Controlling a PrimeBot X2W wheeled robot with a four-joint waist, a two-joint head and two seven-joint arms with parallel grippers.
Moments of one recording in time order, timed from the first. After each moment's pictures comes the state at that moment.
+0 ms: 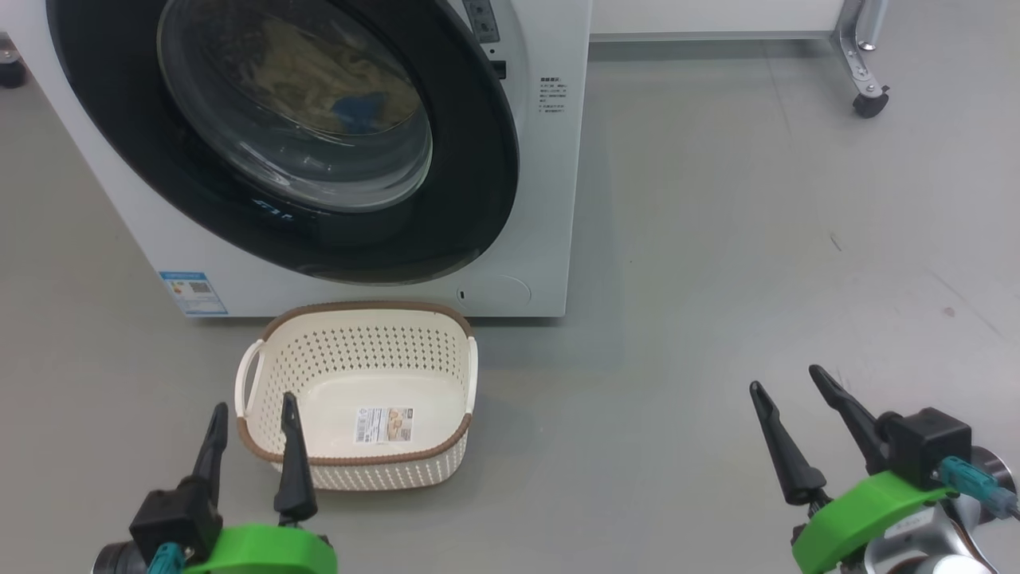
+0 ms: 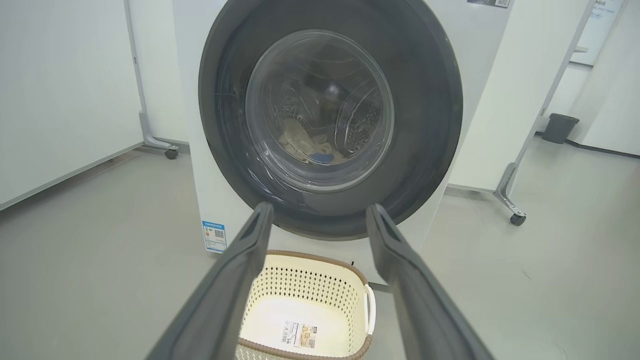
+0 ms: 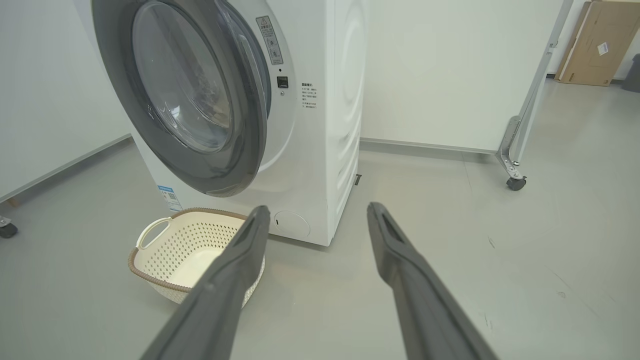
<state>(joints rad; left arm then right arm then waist) -0.01 0.23 -0.32 0.01 -0.39 0.22 -0.20 0.12 -0.04 0.00 -0.09 0.10 0.13 0.03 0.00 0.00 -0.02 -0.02</state>
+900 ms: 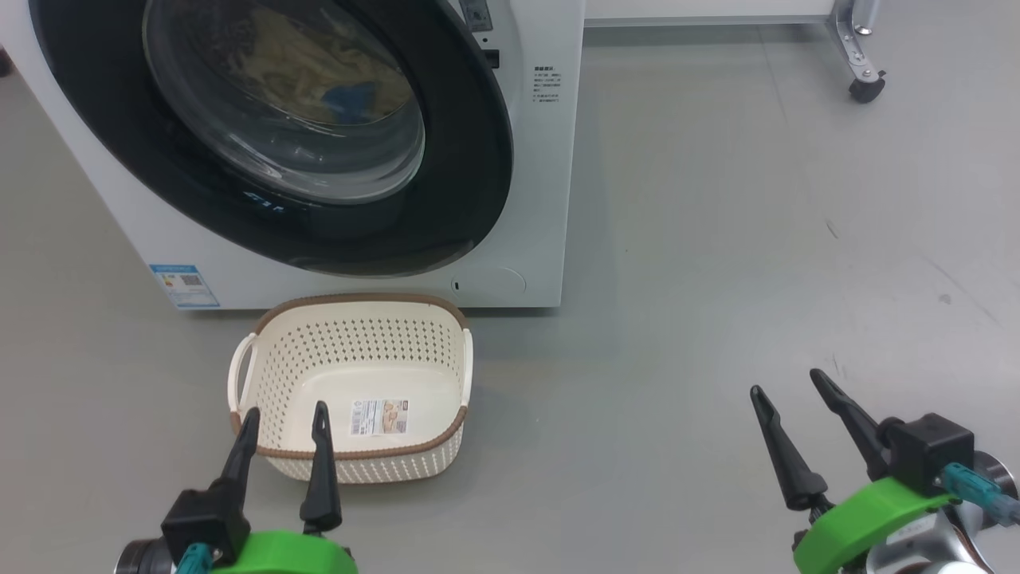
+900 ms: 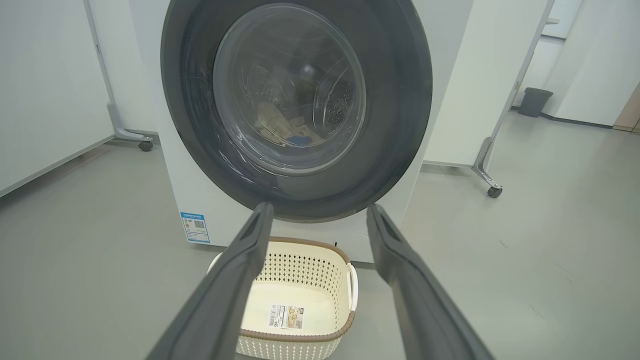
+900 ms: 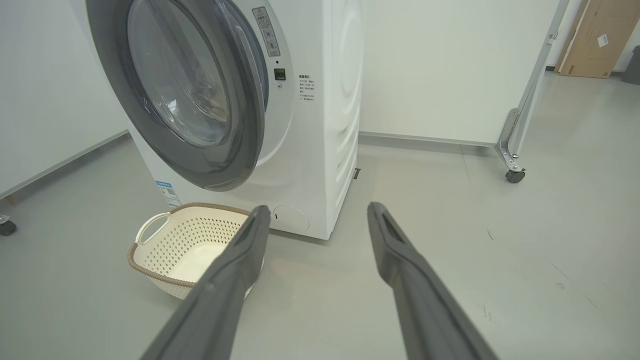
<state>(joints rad) -0.01 0.24 -0.38 -0.02 -0.37 0.24 -0.16 0.14 -0.04 0.00 -0.11 0.10 0.13 0.03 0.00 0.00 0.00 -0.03</state>
